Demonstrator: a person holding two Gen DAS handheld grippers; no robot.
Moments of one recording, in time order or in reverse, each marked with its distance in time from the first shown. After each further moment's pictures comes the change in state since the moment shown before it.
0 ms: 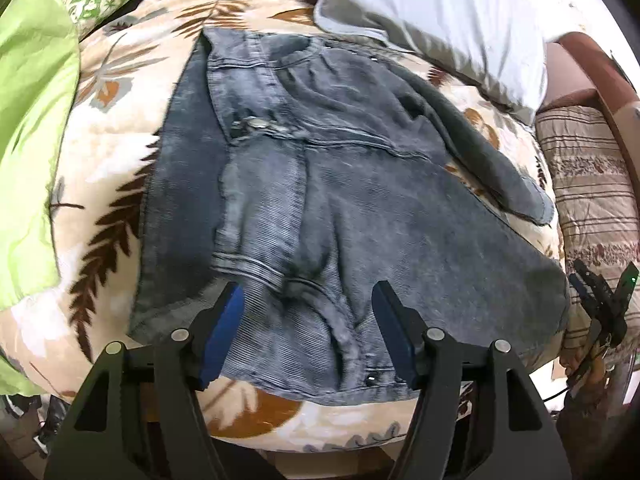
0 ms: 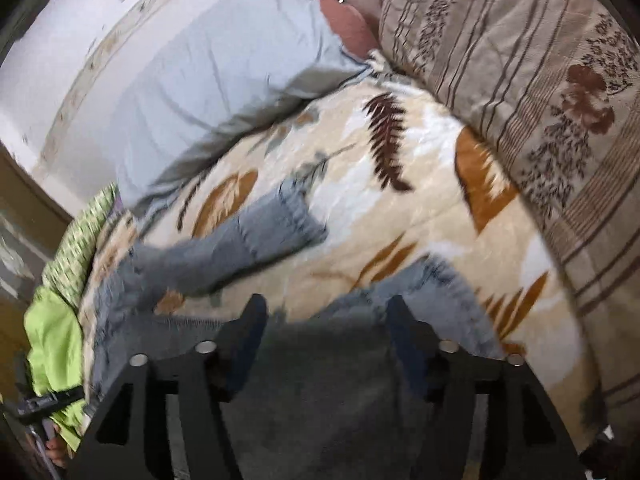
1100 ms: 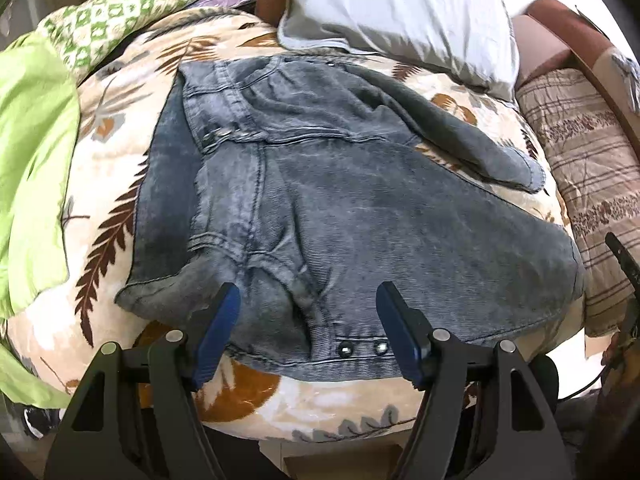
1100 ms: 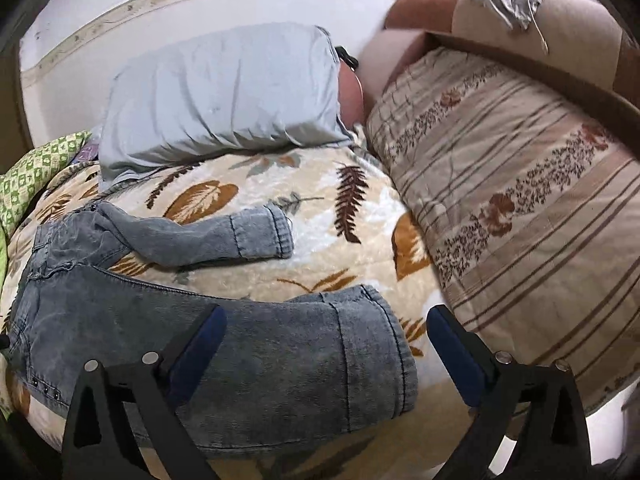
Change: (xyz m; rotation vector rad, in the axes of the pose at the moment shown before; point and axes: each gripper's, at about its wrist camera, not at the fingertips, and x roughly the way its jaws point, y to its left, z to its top) left arm -0.019 -0.039 -0.034 0.137 -0.090 0.073; right arm -0.079 0.063 -0.036 -0.302 -0.209 -0.341
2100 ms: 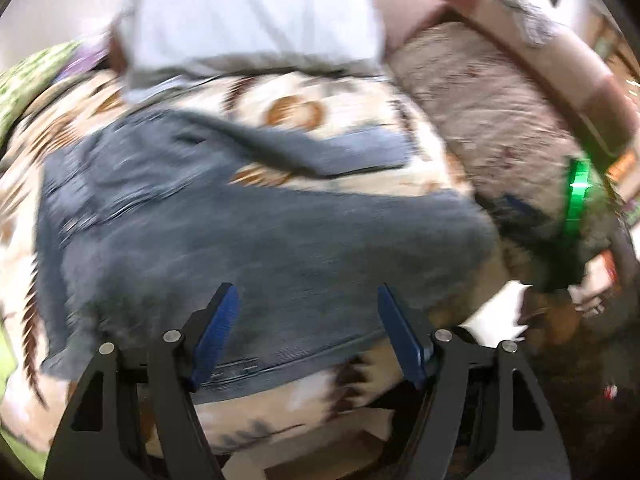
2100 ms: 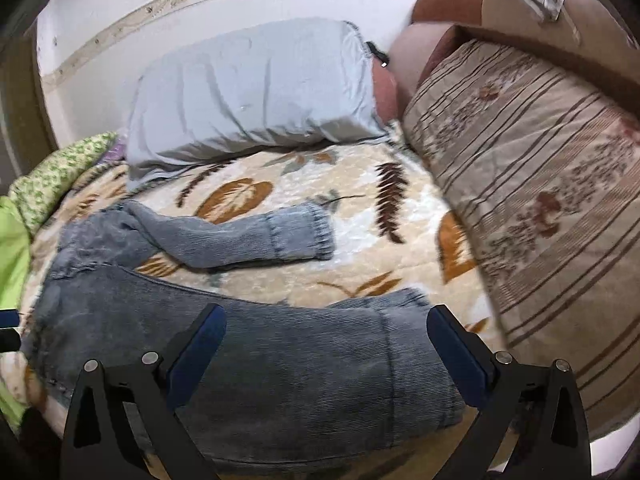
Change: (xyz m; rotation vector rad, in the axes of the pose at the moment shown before) left arm -0.041 -0.132 0.019 0.292 -0.013 -0.295; right arm 0.022 0.010 -0.001 0.011 0.018 0.158
